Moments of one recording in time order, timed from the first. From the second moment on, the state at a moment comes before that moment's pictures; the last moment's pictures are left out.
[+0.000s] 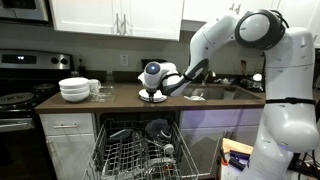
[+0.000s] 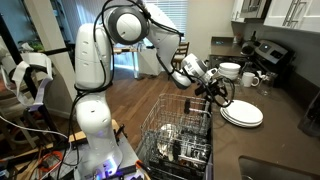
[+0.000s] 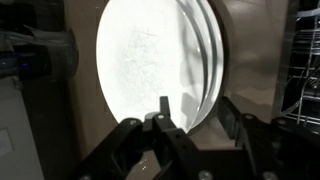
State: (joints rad) arm -0.08 0.25 -0.11 -2.08 -1.22 2.56 0.26
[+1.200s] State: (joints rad) arm -0.07 0.28 -0.12 -2.06 -1.23 2.55 0.26
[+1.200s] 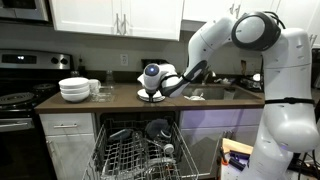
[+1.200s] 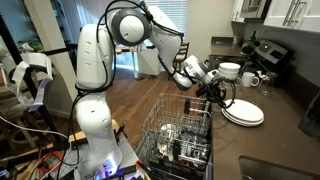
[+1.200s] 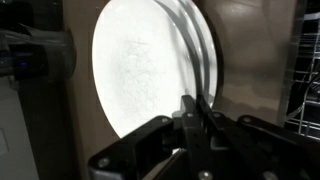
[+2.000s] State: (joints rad) arm -0.05 0.23 -0.08 -2.08 -1.23 2.54 0.25
